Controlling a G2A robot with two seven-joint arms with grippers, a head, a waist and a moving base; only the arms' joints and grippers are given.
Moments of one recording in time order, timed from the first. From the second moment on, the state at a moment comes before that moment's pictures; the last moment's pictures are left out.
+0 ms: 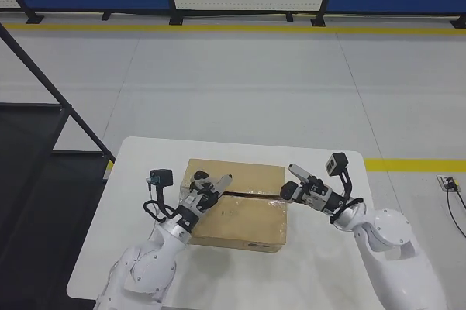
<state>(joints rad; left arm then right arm) 1.16 -1.31 -1.25 -1.78 0.51 -0.13 -0.20 -0.97 -1.21 1.39 -1.49 0.36 0.01 0.82</state>
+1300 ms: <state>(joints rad) 1.03 -1.34 -1.11 -1.63 0.47 -0.14 -0.34 -1.07 -1.18 1.48 -1.52 0.43 -0.05 0.80</state>
